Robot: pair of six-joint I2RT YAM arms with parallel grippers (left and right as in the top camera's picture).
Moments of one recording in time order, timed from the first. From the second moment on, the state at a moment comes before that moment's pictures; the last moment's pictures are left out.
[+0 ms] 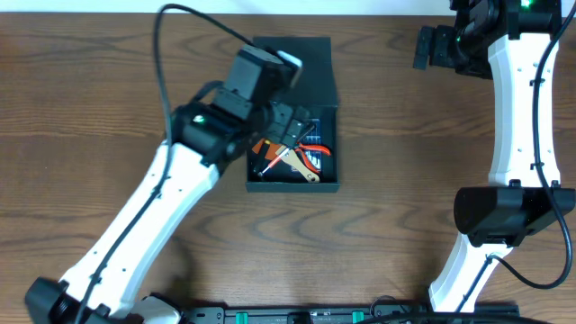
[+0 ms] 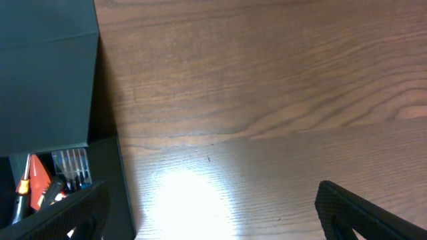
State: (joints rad) left arm -0.52 1.52 1.50 -0.82 0.00 -0.02; right arm -0.02 2.07 2.36 -1.49 0.00 0.17
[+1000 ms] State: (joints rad) left arm -0.16 1.55 1.50 -0.86 0.12 -0.05; right arm 0.11 2.07 1.95 -1.10 -0.08 -0.01
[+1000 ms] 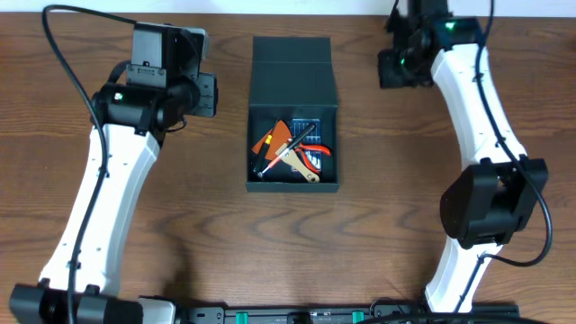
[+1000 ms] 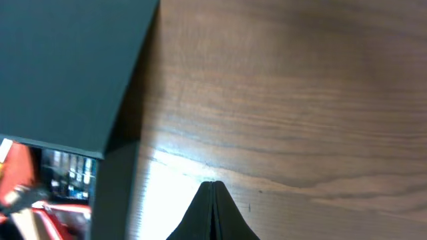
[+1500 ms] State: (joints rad) left arm 0.06 1.95 1.50 -0.76 0.77 0.00; right arm 0.11 2.07 1.90 -1.03 -0.21 -0.16
